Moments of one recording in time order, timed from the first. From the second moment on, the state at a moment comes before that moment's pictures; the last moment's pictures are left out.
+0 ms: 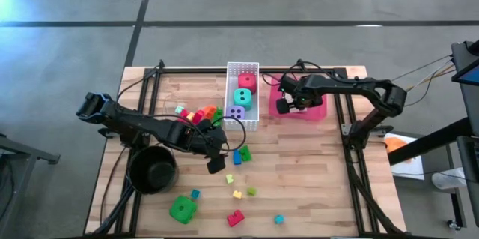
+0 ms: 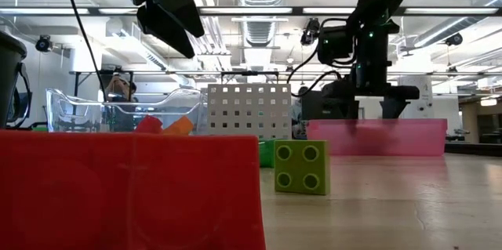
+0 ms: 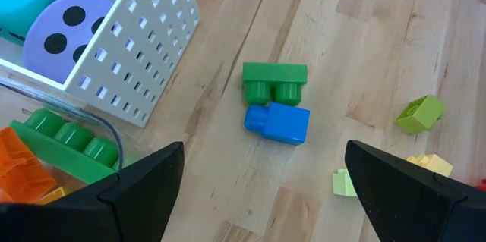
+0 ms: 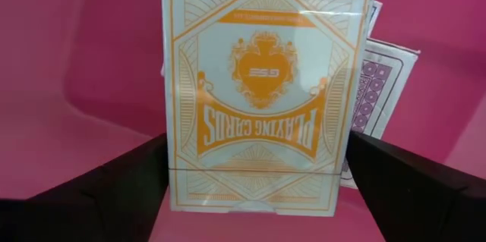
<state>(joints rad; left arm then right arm) -0.27 1.52 1.16 -0.67 -0.31 -0.55 -0.49 1.60 0.97 -0.83 0.11 0.89</state>
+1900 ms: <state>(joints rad) -0.27 1.52 1.16 -0.67 -0.31 -0.55 0.26 1.56 1.32 -1.19 0.39 0.66</state>
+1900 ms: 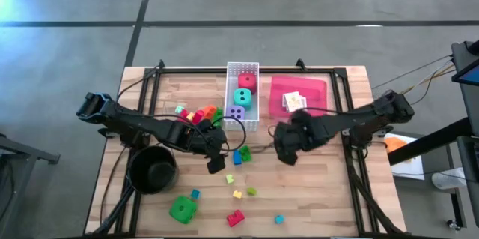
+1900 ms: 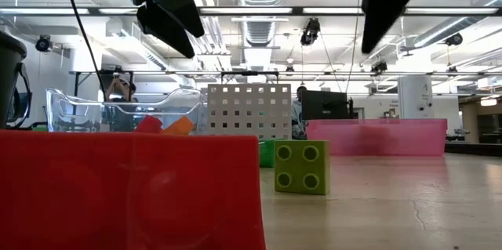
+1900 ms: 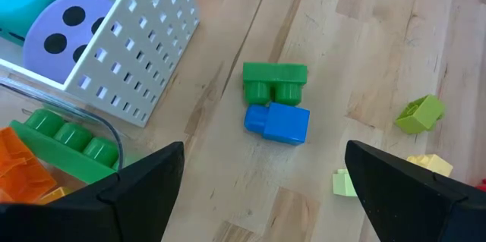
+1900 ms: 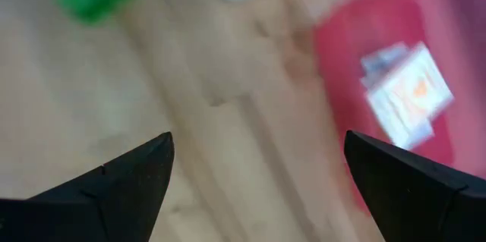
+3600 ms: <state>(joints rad) -0.33 1.52 1.16 -0.42 -0.26 -0.32 0.78 1.57 0.94 -0.24 0.25 0.55</state>
